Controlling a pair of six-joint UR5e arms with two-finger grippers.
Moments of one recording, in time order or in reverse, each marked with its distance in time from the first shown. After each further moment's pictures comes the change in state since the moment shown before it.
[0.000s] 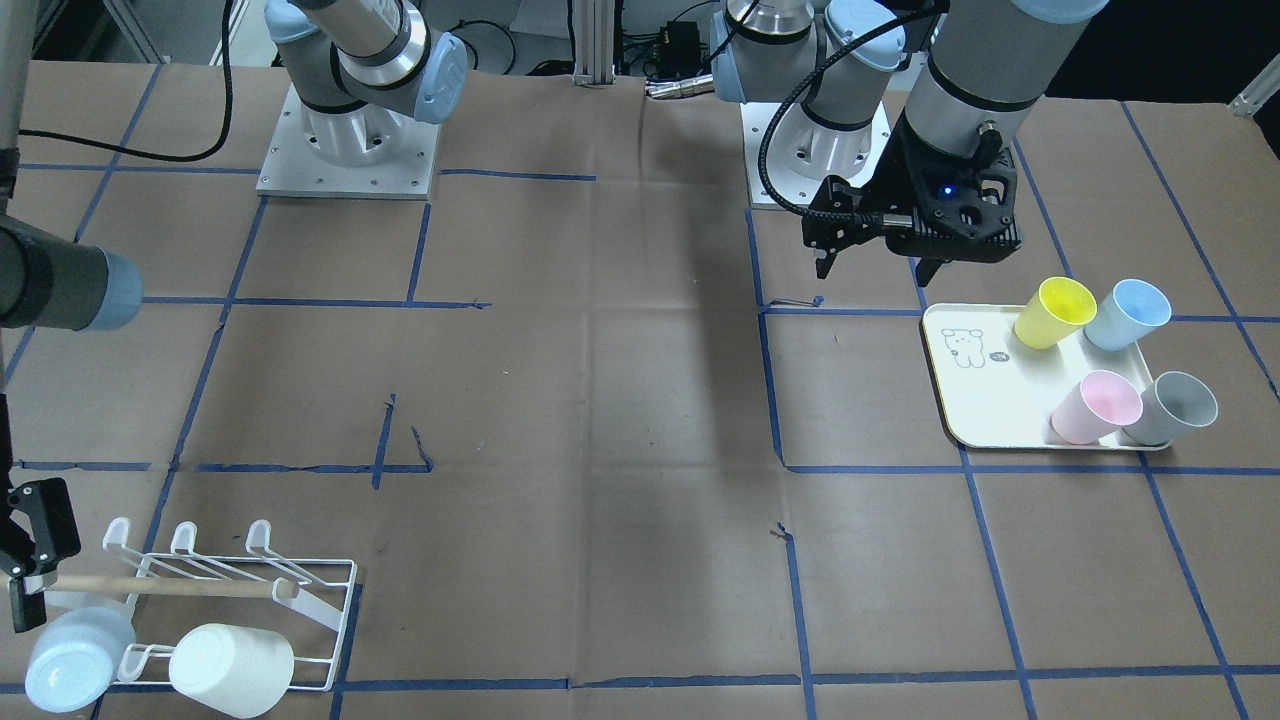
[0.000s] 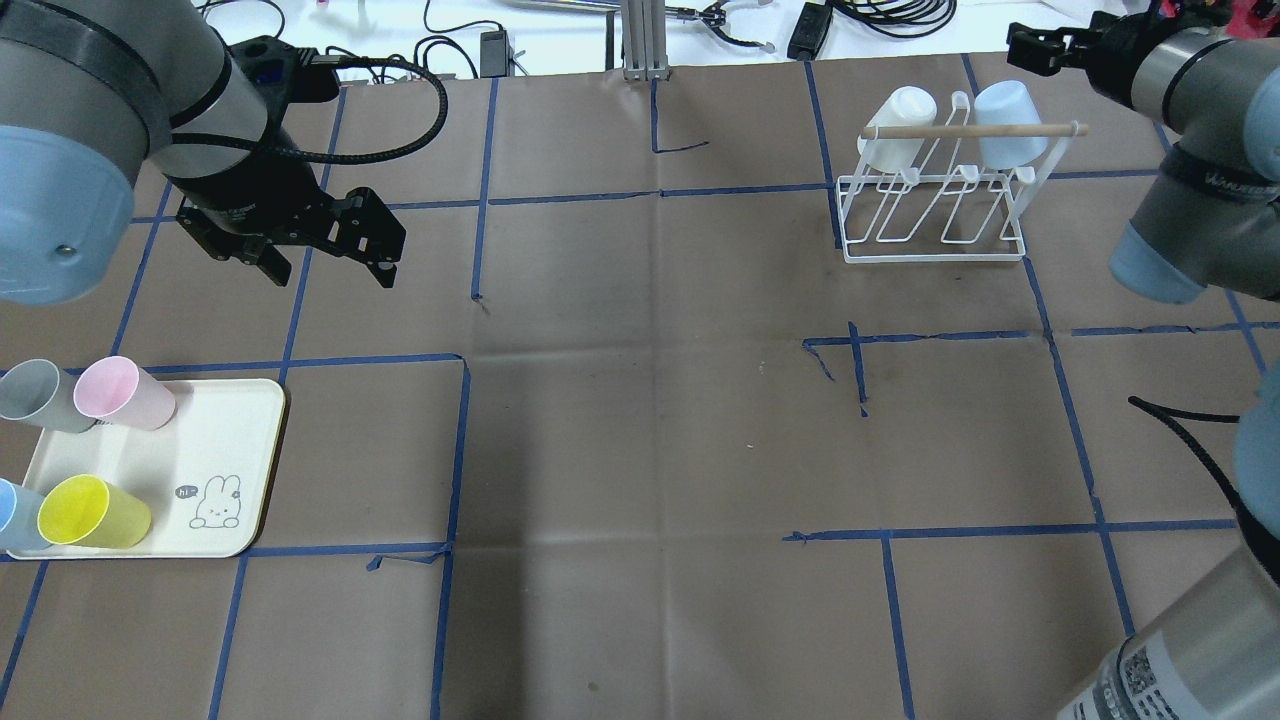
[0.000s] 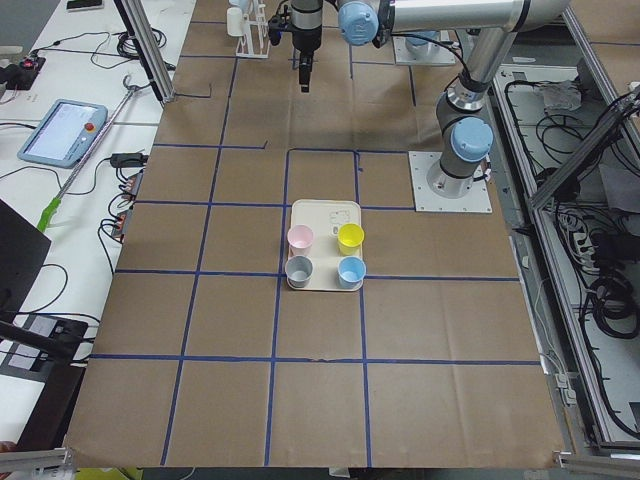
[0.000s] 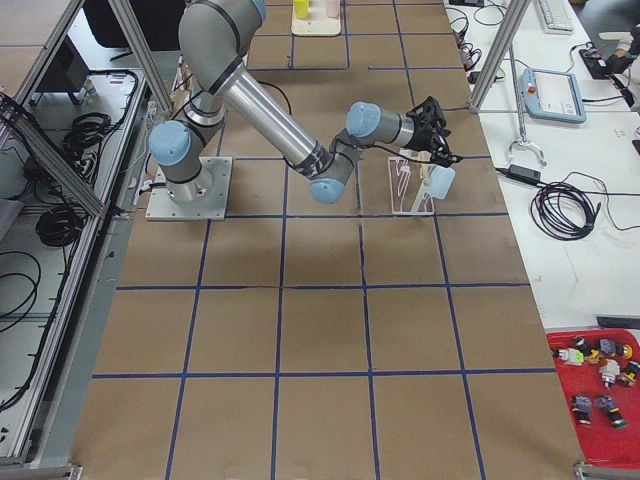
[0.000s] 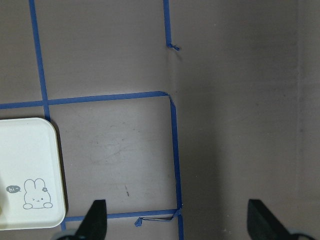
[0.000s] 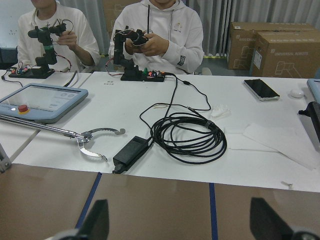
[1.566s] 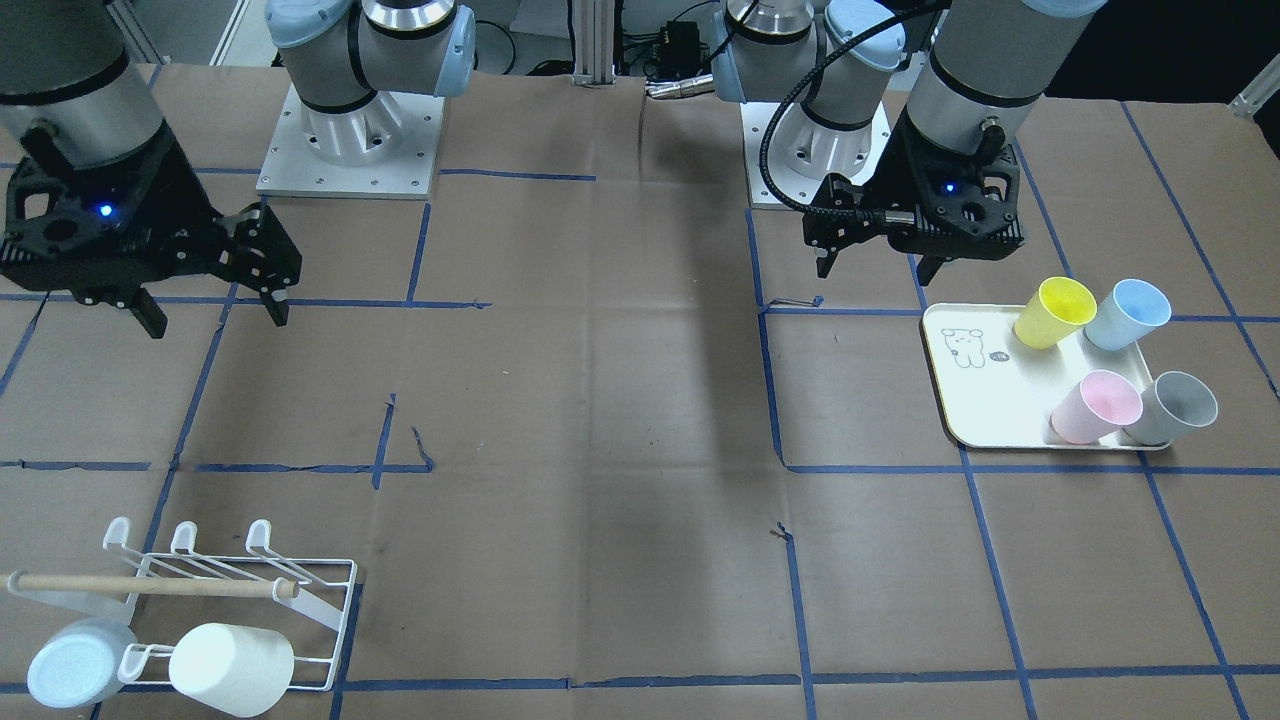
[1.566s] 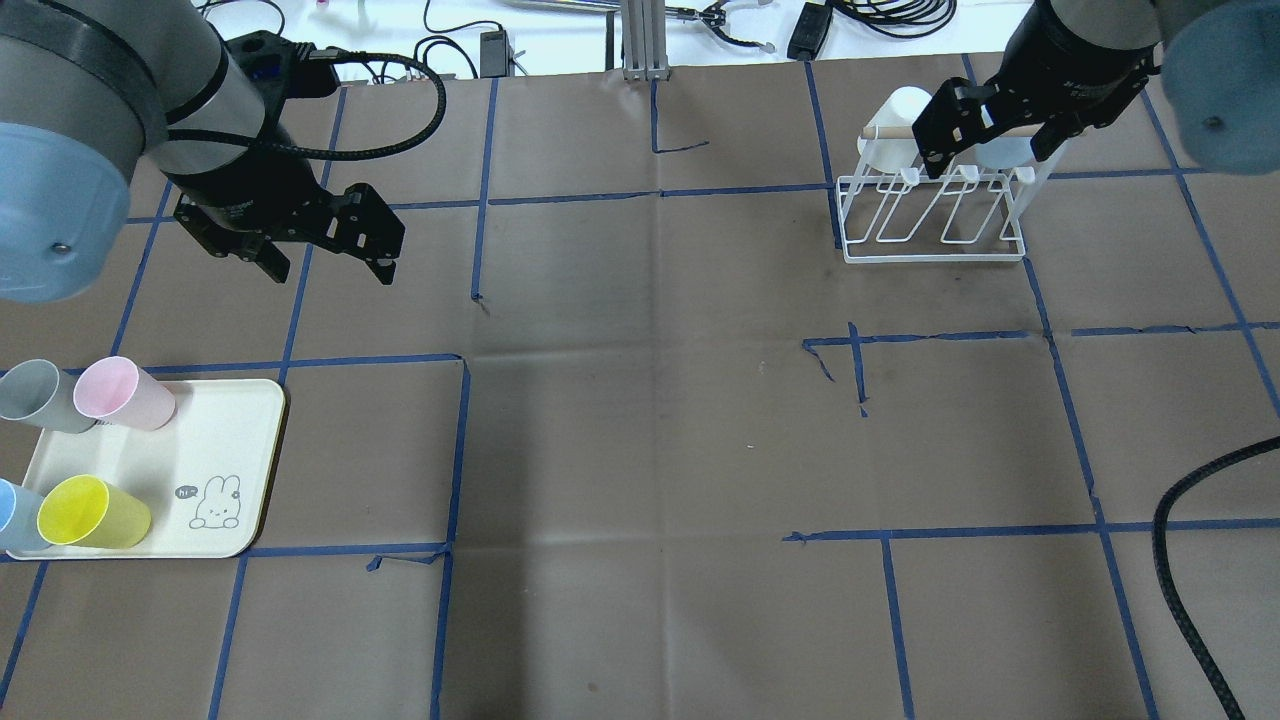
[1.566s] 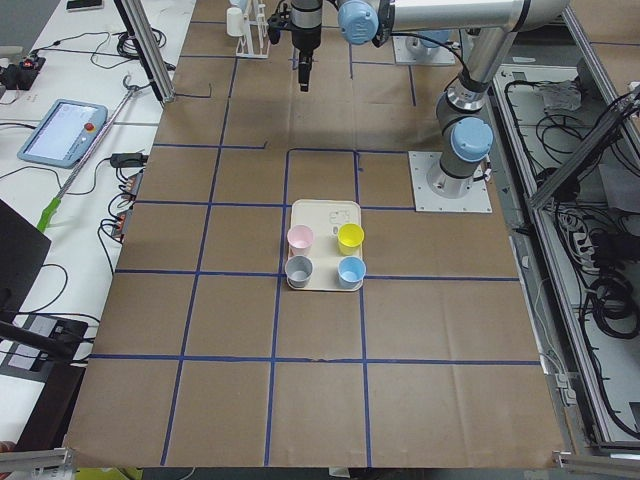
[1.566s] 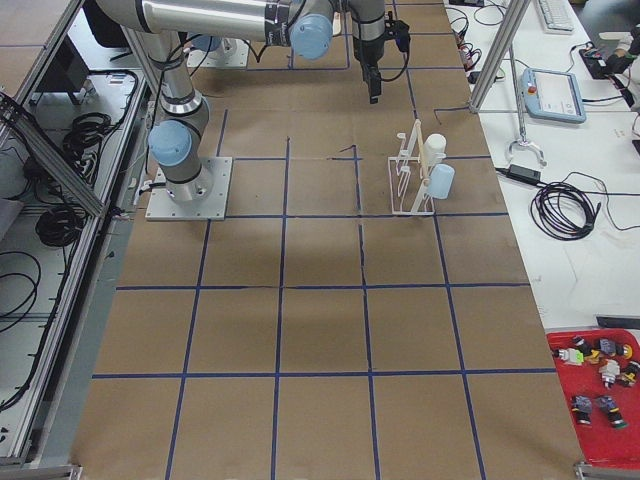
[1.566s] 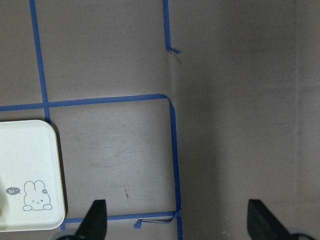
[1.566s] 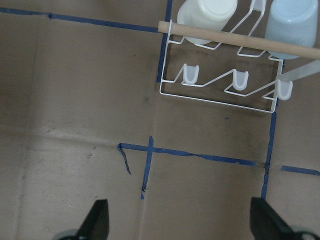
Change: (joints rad) left arm 0.000 0.000 0.005 0.000 -0.002 -0.002; right arm 0.336 -0.411 -0.214 1.472 -0.471 0.015
